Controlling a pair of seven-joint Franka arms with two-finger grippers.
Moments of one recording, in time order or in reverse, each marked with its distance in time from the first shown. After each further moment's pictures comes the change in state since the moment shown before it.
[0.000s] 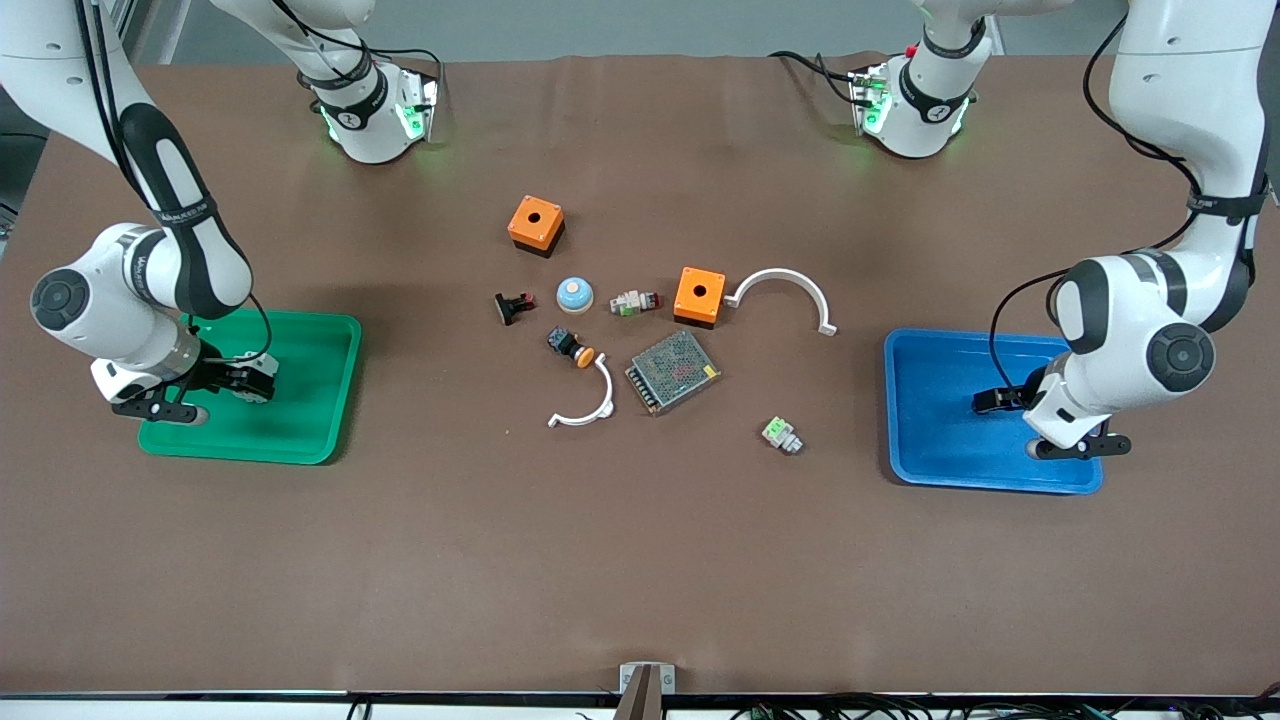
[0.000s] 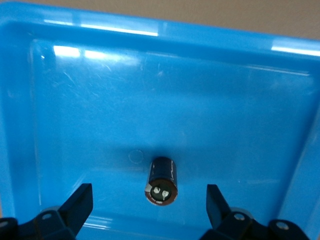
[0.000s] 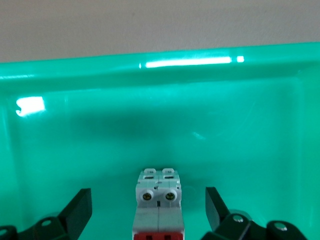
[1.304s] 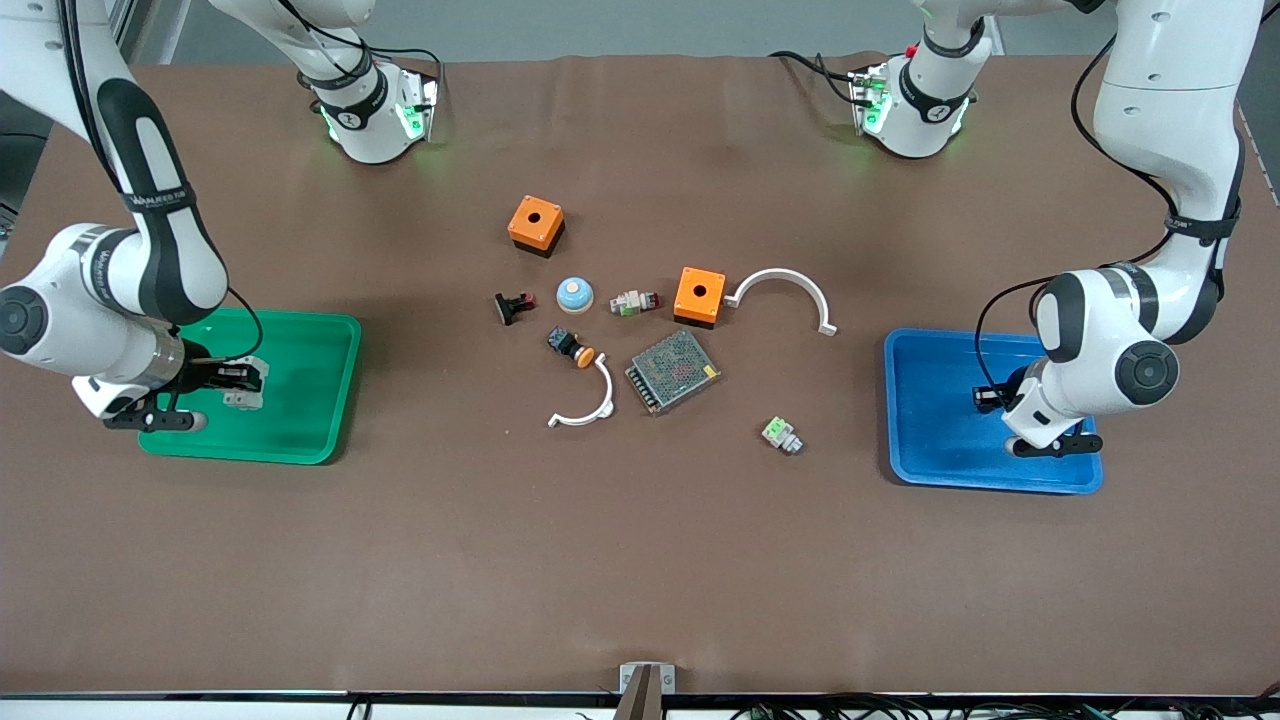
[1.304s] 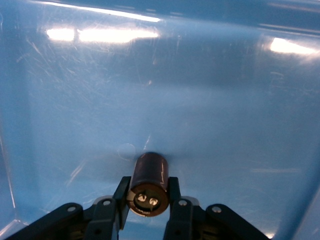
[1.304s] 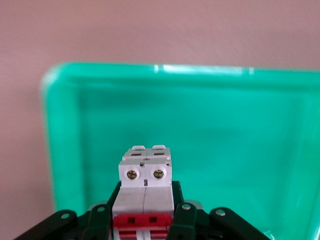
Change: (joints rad) left arm -0.004 0.049 -0.001 -0.009 0.000 0.002 -0.016; right arm 0.070 -0.057 0.021 0.192 0.008 -0.353 -0.037
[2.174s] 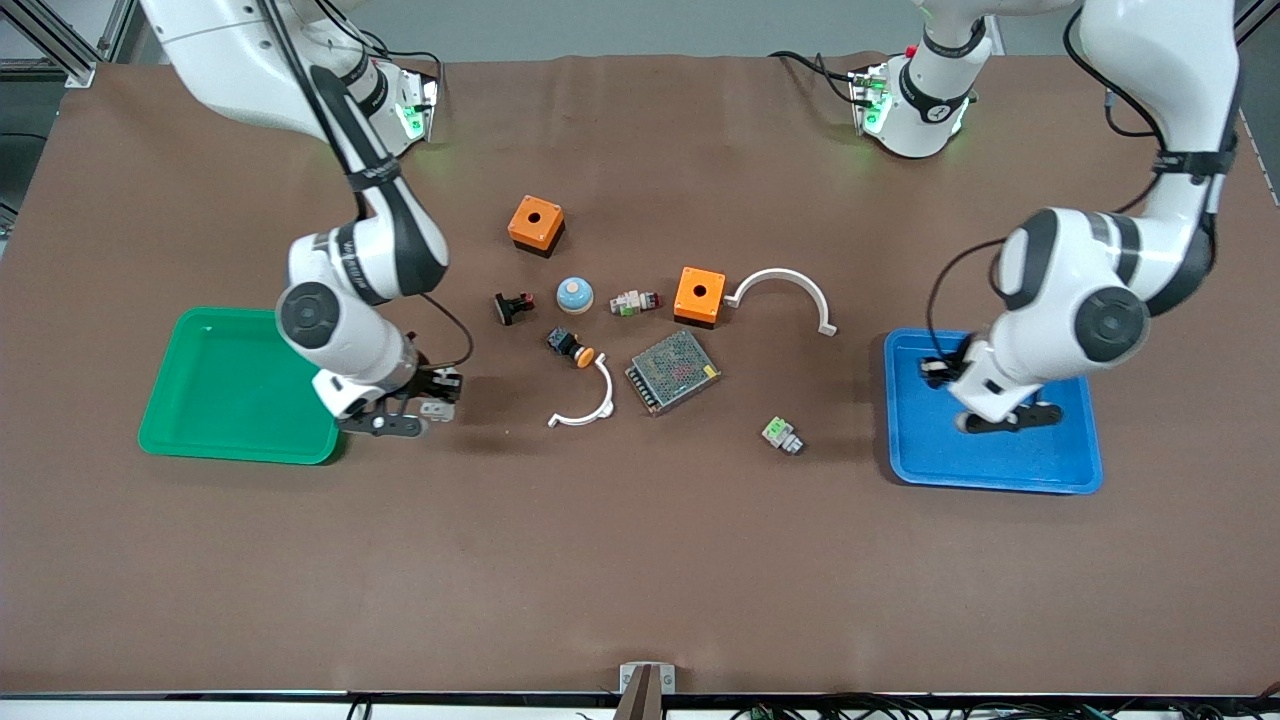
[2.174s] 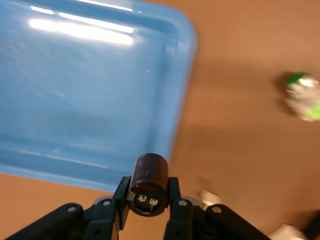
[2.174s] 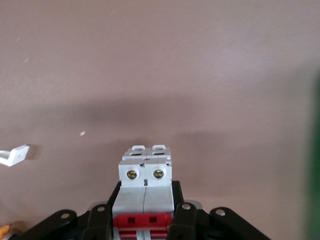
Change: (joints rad) left arm -0.010 -0.225 -0.277 0.011 0.000 -0.229 -0.343; right arm 0.496 0.107 0.006 0.030 0.090 0.153 0.536
